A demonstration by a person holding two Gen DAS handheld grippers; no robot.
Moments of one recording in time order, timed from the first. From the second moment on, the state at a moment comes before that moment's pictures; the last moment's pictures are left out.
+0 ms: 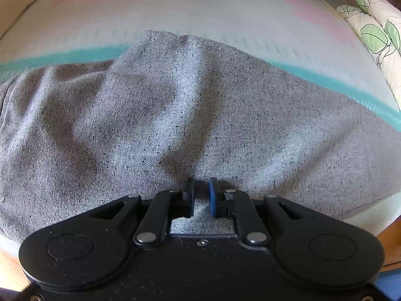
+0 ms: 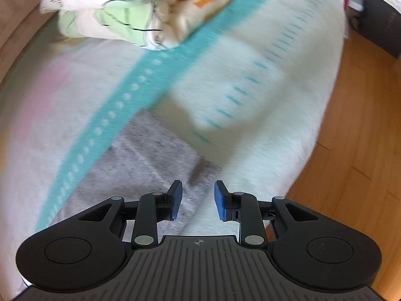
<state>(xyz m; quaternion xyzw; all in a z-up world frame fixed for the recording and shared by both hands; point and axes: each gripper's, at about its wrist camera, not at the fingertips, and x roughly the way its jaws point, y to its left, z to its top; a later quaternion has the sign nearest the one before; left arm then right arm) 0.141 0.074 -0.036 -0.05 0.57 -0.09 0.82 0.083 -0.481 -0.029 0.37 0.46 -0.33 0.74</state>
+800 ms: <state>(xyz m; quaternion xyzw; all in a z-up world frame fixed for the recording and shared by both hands) 0.142 0.096 -0.033 -0.08 0.57 -0.09 0.81 0.098 -0.453 -0.013 0.30 0.37 -0.39 0.79</state>
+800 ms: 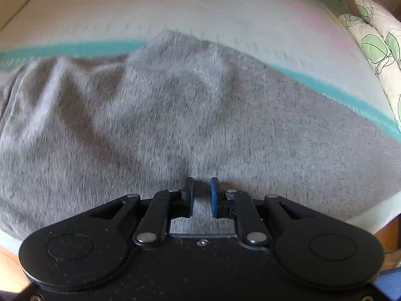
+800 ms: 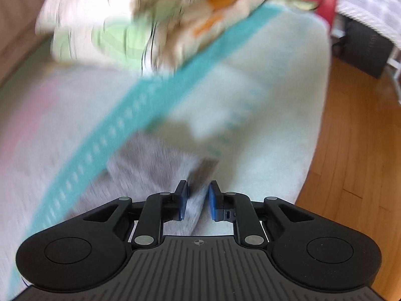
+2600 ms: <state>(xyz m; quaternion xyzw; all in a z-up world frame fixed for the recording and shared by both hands) 0.219 0.156 0.020 -0.12 0.49 0.01 0.87 0.126 -0.001 -0.039 -0.31 0.35 0.43 0.77</state>
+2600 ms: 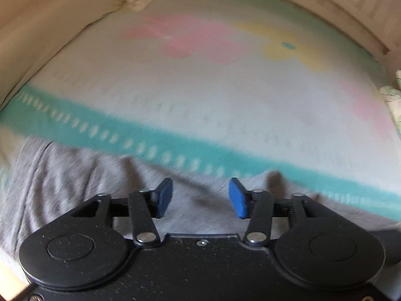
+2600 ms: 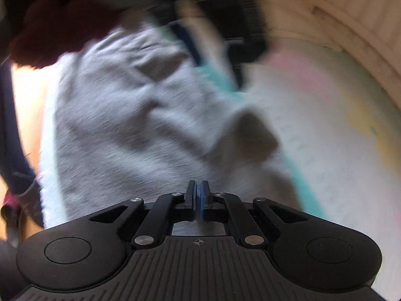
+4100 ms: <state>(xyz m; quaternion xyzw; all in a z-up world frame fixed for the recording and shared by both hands) 0.243 0.121 0.018 -0.08 0.50 0.00 0.86 0.113 -0.003 -0.013 -0.33 0.32 0.42 0.78</state>
